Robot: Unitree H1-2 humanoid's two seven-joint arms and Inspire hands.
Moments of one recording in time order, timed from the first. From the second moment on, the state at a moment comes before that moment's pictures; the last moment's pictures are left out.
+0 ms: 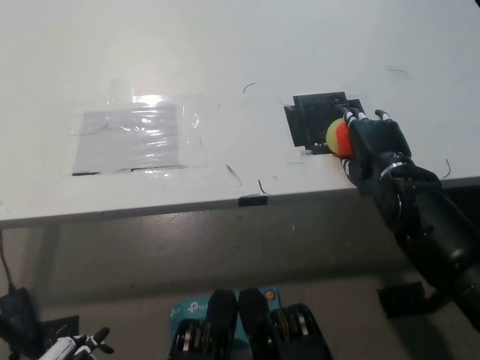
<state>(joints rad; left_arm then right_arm) 0.07 0.48 -0.12 0.15 0.19 0.09 -0.26 -0.80 -0.29 0.55 0.60 -0.79 0.33 0.10</state>
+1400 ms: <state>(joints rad) 0.08 0.48 -0.11 0.17 0.19 0.09 -0.26 -0.66 -0.36 0.44 0.07 -0.85 0.40 0.22</state>
